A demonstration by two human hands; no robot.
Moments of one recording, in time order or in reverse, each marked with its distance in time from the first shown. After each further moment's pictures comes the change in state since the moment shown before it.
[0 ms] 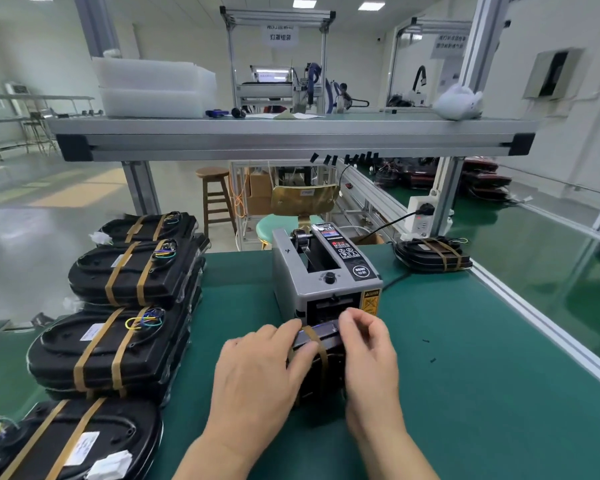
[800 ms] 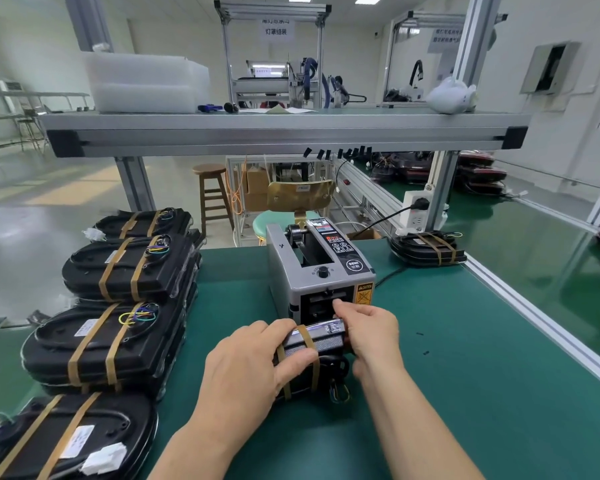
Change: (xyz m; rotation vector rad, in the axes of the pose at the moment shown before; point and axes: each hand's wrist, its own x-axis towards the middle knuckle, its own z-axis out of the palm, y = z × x) left_hand -0.002 -0.012 0.002 -0.013 -0.115 0.015; right_hand 0.047 -0.008 0.000 -0.064 0.032 0.251
